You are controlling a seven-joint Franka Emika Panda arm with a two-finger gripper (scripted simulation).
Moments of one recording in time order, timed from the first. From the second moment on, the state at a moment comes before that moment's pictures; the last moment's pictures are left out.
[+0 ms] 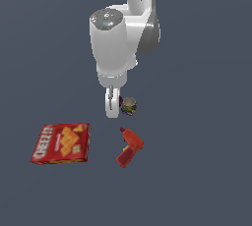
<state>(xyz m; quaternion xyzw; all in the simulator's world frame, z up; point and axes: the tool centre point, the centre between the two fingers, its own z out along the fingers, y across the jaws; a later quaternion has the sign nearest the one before) 0.001 -0.041 0.219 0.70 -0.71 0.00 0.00</state>
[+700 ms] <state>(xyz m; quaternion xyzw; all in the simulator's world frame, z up) 0.029 0.039 0.357 0.70 -0.71 0.00 0.00</state>
